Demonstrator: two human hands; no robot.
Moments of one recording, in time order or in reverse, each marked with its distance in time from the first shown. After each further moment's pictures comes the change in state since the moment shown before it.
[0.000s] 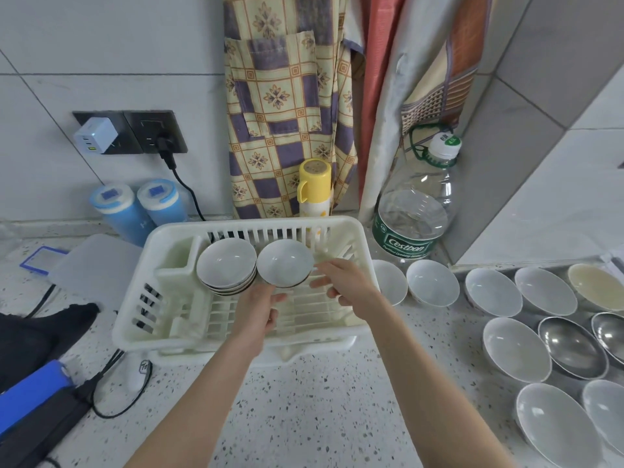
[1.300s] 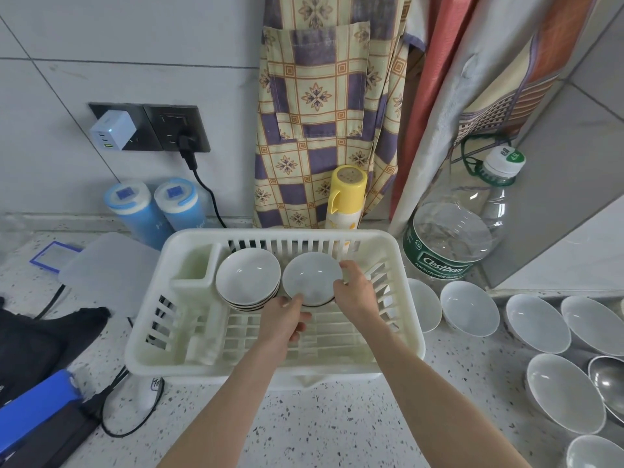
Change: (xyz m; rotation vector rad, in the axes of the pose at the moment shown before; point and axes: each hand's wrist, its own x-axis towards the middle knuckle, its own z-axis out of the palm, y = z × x) left_hand 0.048 -0.005 0.007 0.122 0.040 -0.102; right_hand 0.069 0.019 0.040 -0.452 0.298 -0.111
